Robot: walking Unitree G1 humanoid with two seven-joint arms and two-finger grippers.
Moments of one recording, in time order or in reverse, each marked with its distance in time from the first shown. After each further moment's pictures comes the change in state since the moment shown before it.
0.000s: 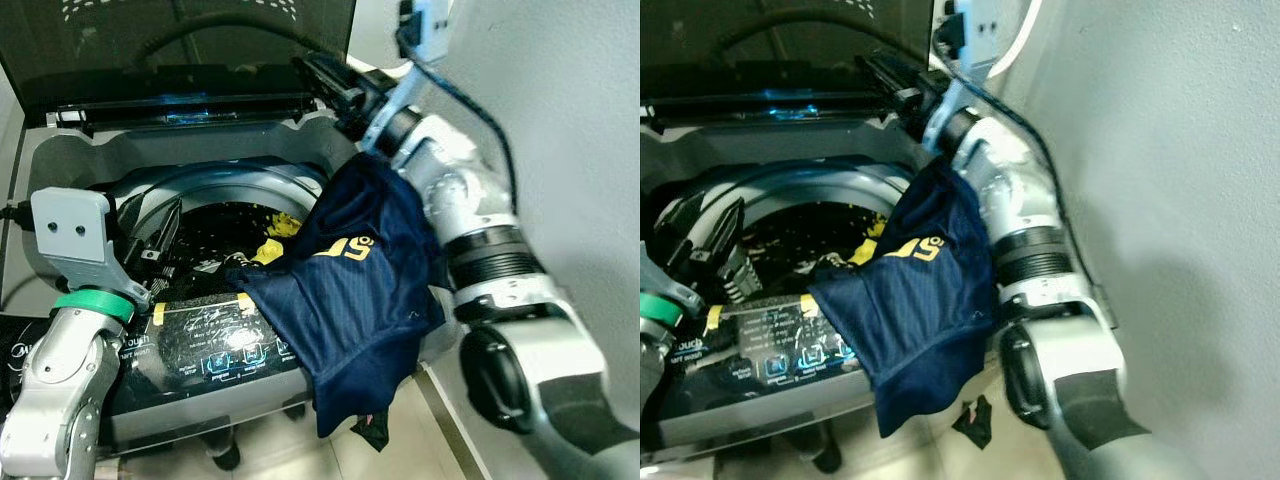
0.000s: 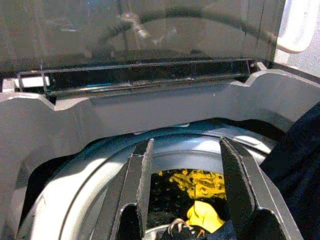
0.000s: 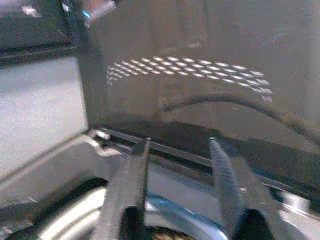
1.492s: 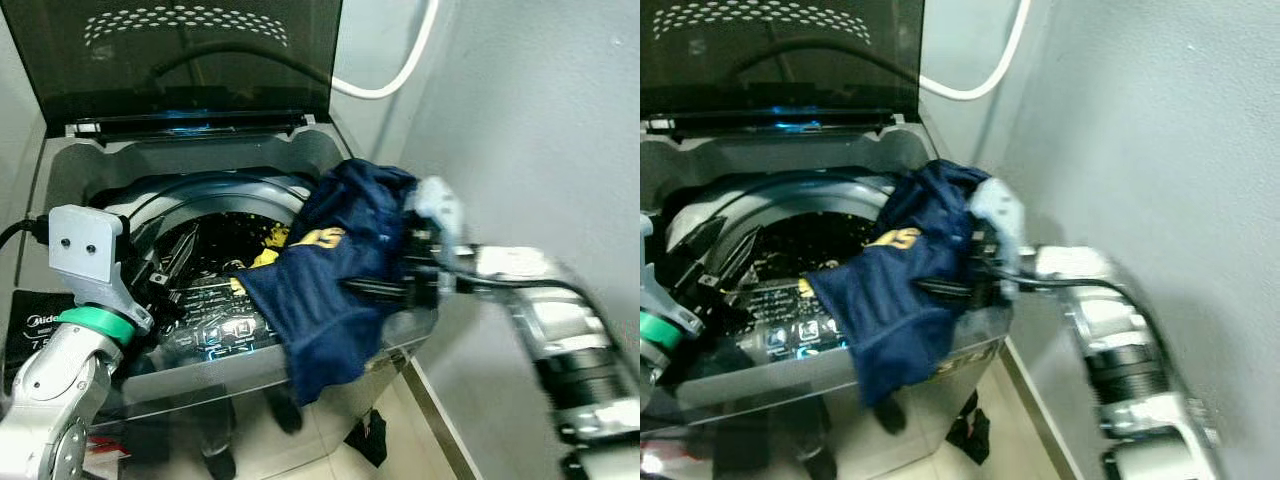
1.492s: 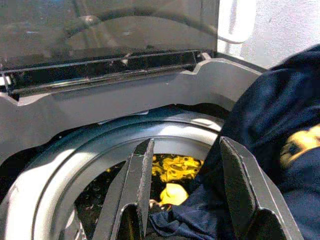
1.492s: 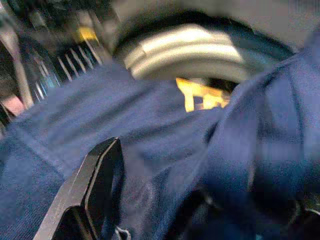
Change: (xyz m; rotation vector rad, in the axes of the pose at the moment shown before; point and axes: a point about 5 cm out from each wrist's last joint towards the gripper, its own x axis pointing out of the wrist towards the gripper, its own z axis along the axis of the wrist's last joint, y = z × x) left arm -0.010 -0.005 -0.011 -0.020 0.093 -0.134; right arm -0.090 0.031 -0.088 -0.028 0.473 0.361
